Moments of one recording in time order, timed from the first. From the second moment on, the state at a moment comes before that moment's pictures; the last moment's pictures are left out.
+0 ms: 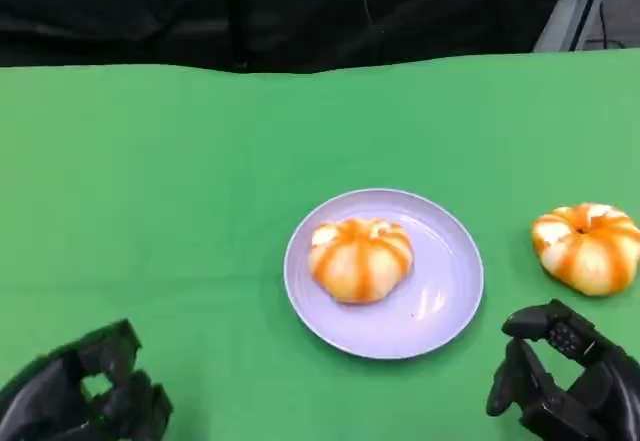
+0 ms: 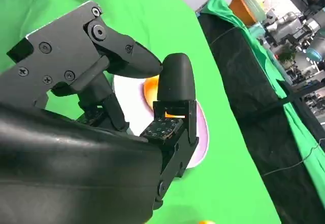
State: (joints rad) left arm 0.13 0.31 0.19 0.10 -0.75 0.45 -0.74; right arm 0.27 0.08 -0.08 -0.20 0.45 0.26 0.20
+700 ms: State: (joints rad) left arm 0.06 0.27 0.19 0.22 -0.67 0.37 -0.81; right arm 0.27 0.08 -0.09 -0.19 0.45 0.26 0.20
